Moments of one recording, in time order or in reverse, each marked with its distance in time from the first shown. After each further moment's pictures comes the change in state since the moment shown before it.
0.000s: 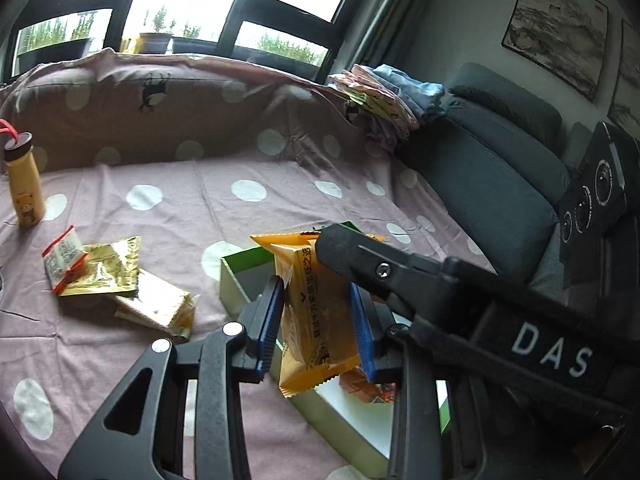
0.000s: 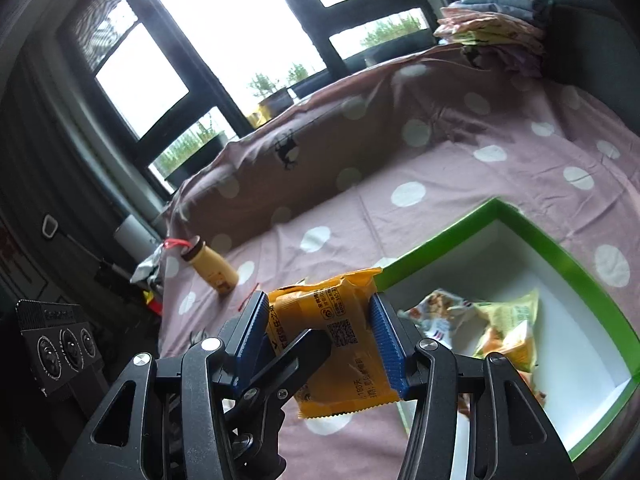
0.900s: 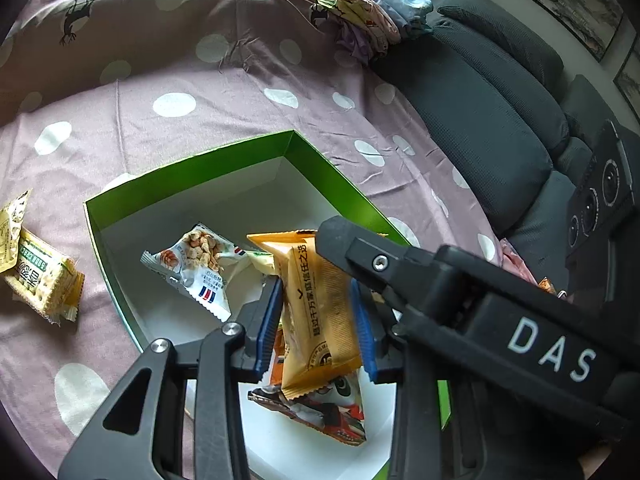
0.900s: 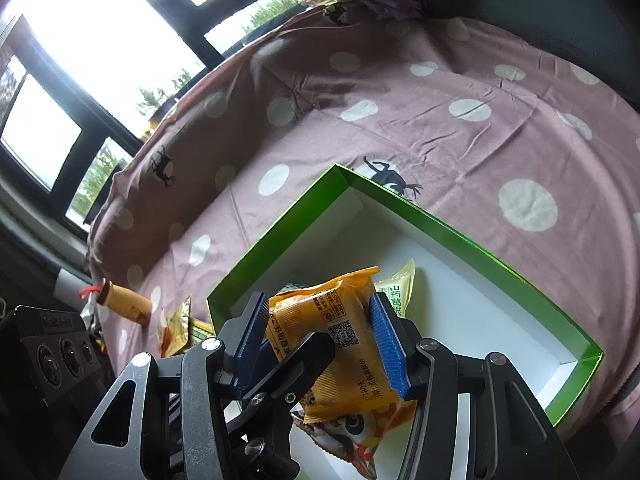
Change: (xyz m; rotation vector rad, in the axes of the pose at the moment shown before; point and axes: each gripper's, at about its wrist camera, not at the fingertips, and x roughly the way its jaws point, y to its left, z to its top) left arm 0.107 -0.039 -0.010 0.005 0.312 -0.091; right arm 0.013 -0.106 0.004 0.264 0.092 -0.217
